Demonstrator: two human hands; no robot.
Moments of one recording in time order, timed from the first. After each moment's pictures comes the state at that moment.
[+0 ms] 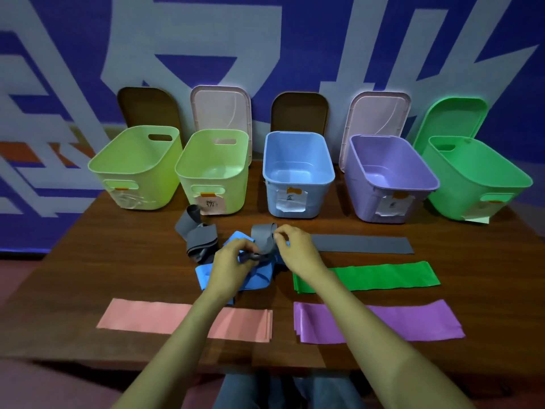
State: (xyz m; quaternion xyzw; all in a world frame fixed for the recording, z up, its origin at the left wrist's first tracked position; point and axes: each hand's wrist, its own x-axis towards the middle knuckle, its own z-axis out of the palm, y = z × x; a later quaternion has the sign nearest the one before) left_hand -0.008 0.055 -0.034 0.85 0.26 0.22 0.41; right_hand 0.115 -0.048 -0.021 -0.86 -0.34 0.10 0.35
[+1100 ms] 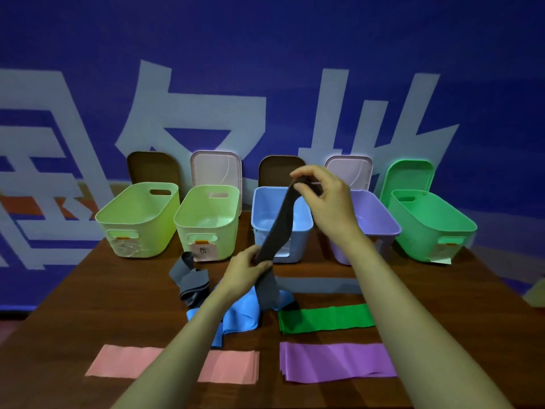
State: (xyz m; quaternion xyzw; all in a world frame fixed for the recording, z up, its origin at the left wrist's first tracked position) left_hand 0.035 0.046 0.033 0.83 0.18 0.18 0.50; right_hand 0.130 -0.097 0.175 -0.69 -0.46 -0.16 0.54
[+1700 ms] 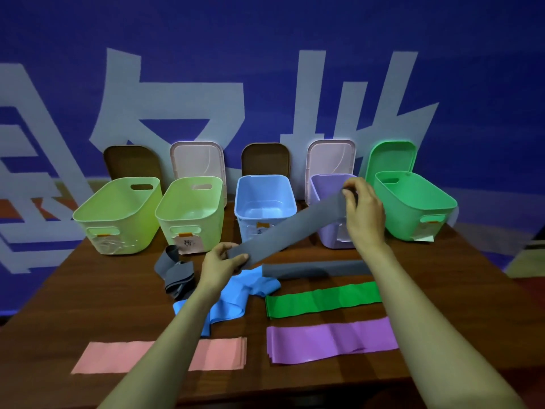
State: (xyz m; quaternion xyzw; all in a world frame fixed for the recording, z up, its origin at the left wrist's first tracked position) left_hand 0.031 0.041 0.018 0.69 0.29 0.23 0.63; right_hand 0.201 -0.169 0.105 -0.81 -0.26 -0.28 0.45
